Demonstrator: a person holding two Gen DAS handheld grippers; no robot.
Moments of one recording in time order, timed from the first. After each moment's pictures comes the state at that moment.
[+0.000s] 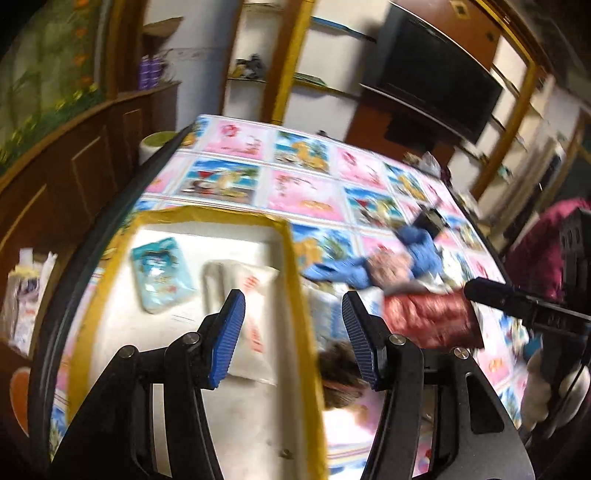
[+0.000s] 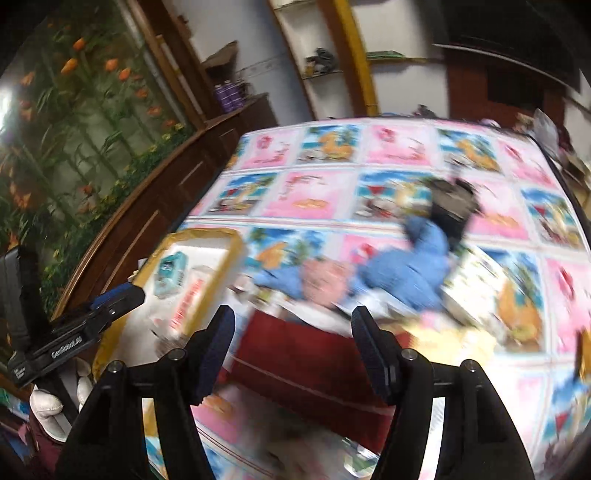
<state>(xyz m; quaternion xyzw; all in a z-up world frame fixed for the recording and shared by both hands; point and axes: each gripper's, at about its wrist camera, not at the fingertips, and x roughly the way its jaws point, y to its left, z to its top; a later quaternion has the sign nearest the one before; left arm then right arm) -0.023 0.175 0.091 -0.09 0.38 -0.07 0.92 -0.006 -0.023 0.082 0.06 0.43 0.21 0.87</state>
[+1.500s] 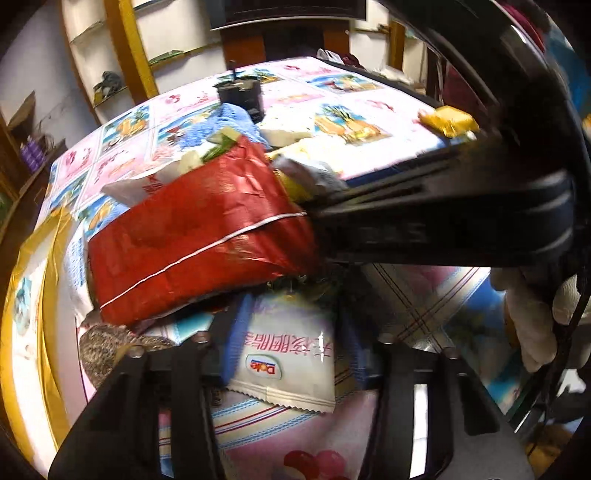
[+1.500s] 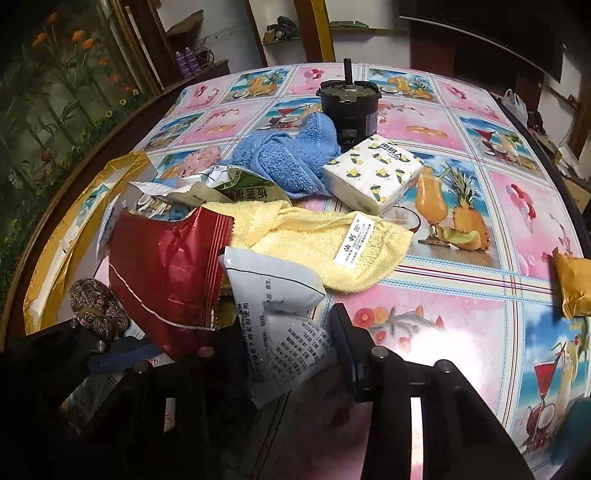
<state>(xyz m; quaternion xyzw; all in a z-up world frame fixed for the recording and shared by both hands) -0.053 -0.034 0.011 0.13 0.44 -0.20 0.87 -0.028 -0.092 0.006 0.01 0.47 0.16 0.87</state>
